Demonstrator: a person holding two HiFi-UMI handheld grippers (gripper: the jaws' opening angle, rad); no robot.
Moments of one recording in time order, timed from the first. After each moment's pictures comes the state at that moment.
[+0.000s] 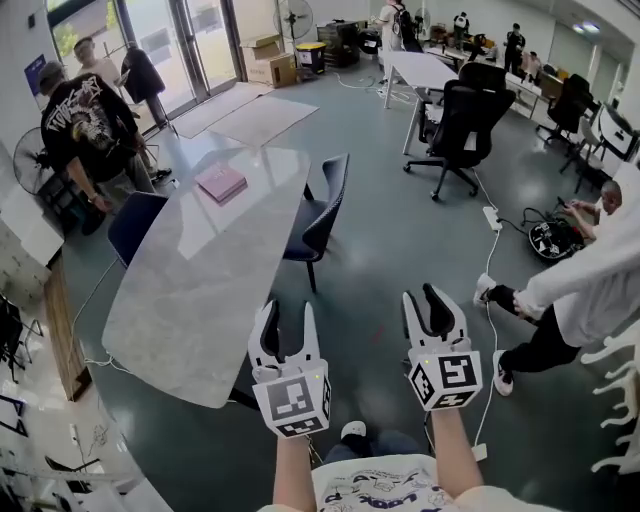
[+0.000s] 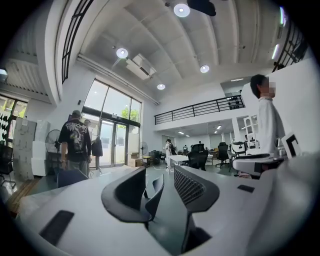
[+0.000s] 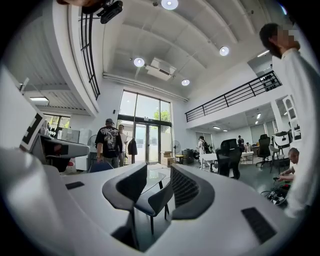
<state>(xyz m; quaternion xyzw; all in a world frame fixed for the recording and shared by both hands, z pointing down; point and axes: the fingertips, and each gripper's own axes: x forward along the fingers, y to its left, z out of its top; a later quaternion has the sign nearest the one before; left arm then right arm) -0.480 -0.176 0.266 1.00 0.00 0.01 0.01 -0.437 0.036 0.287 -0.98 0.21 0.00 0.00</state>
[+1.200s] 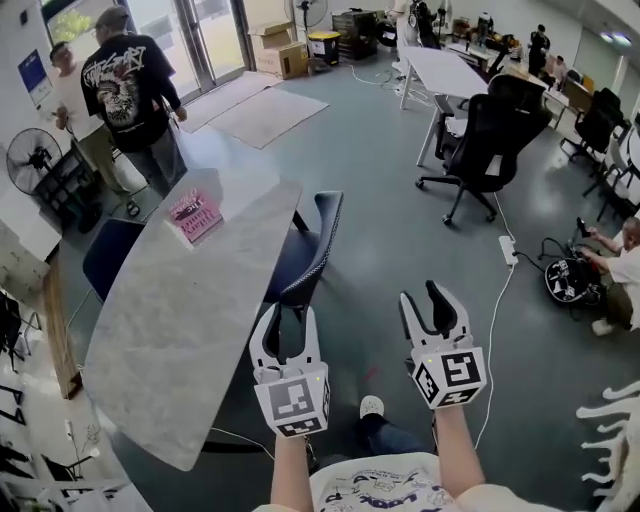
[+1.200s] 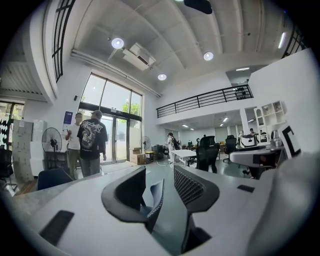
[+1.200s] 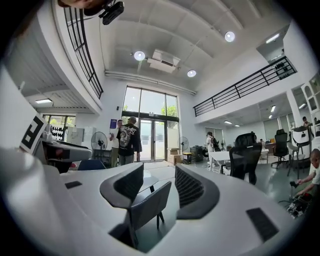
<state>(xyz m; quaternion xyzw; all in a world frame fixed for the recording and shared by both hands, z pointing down) -0.167 -0.130 0.289 1.00 -0.03 0.04 0.00 -0.106 0.074 0.298 -0.96 0.28 -0.02 -0.01</state>
